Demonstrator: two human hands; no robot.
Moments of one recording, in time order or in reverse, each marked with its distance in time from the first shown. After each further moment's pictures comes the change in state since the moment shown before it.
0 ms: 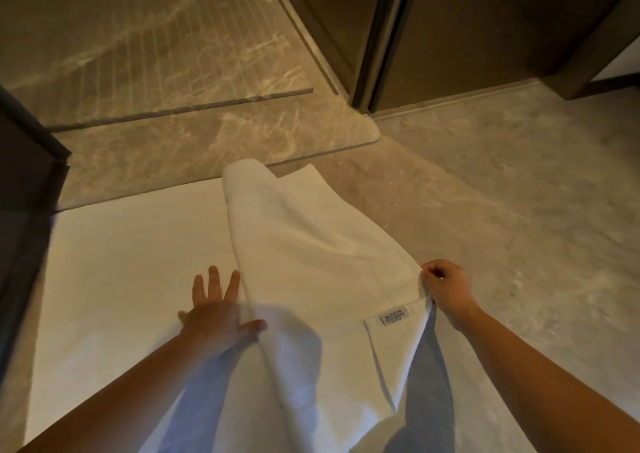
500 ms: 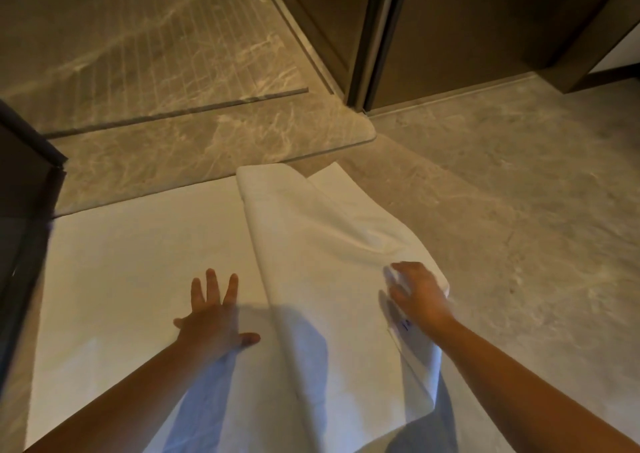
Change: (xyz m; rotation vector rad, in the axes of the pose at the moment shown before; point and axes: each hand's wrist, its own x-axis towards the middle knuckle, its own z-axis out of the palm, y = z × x) left_hand -0.012 0.014 -0.012 0.121 -0.103 -0.024; right_hand -0.014 0.012 0.024 -0.383 -0.150 -0.310
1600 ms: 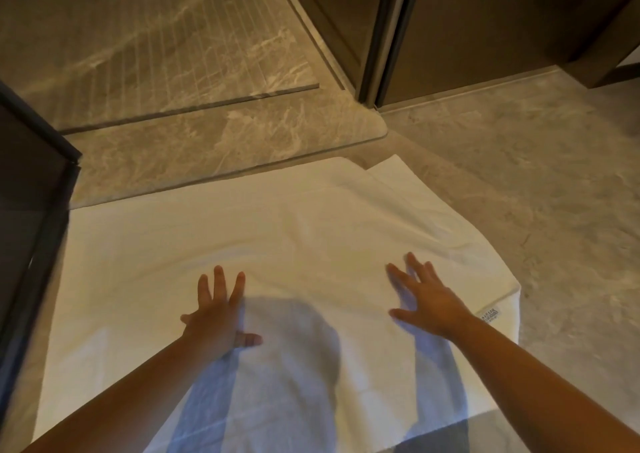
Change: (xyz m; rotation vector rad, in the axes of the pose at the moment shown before) left_hand 0.007 -0.007 0.006 0.034 -0.013 0.016; right_hand 0.009 0.013 -0.011 -0.448 -0.417 -0.125
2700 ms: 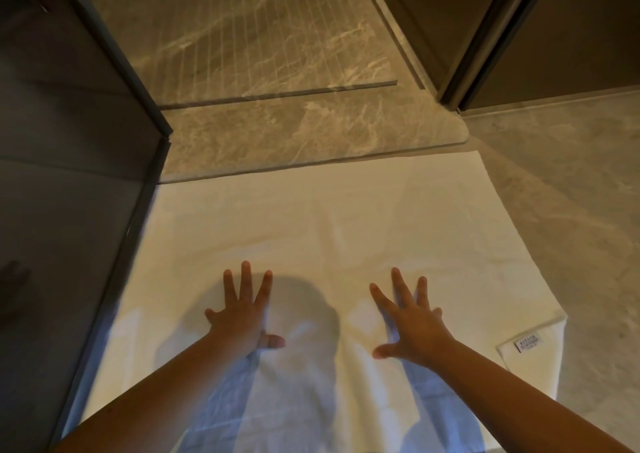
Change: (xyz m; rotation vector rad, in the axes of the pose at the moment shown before) left_hand -0.017 -0.071 0.011 -0.063 -0.089 -0.071; right_hand 0.022 -0.130 0.044 -0.187 -0.175 -0.133
